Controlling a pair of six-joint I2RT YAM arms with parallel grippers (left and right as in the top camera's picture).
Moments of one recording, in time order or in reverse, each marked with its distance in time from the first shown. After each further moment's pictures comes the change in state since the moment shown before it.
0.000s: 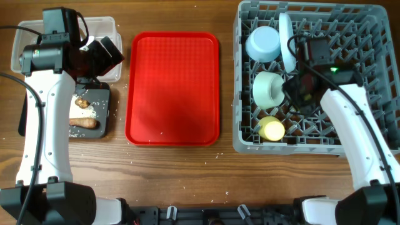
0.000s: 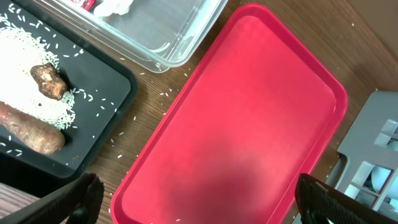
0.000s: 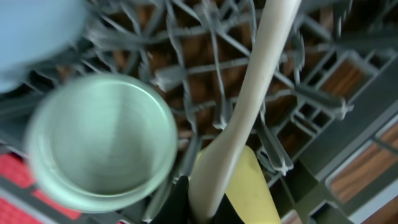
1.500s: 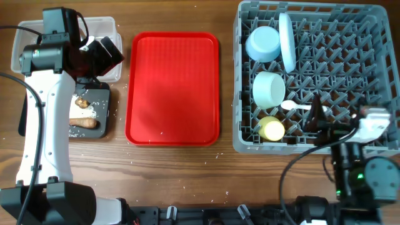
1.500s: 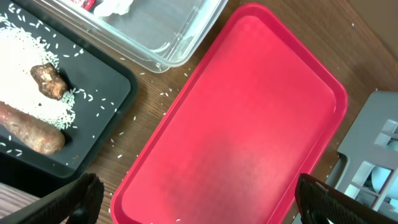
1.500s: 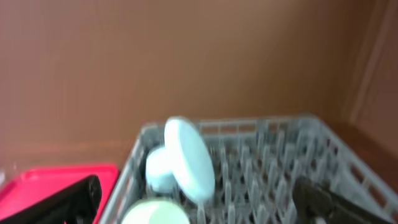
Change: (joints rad) left arm 0.000 0.000 0.000 0.000 0.000 0.000; right arm -0.190 -1.196 -0.721 0.876 -0.154 -1.065
